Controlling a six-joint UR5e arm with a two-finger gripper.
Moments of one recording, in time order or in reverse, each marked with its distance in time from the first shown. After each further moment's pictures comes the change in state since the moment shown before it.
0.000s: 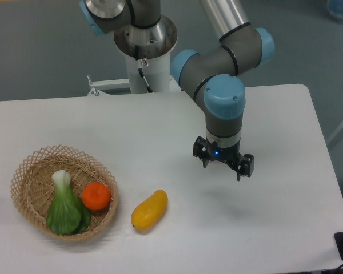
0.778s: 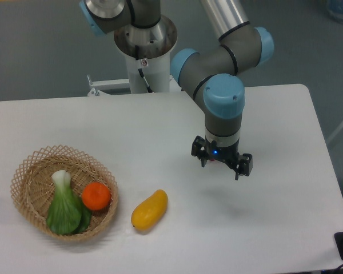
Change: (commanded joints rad) arm -0.020 0.008 -0.015 -0.008 -0.017 -0.043
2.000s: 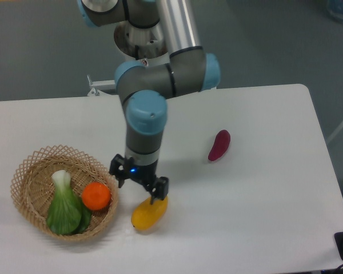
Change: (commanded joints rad) arm -0.324 -0.043 -0.023 0.129 -0.212 -0.166
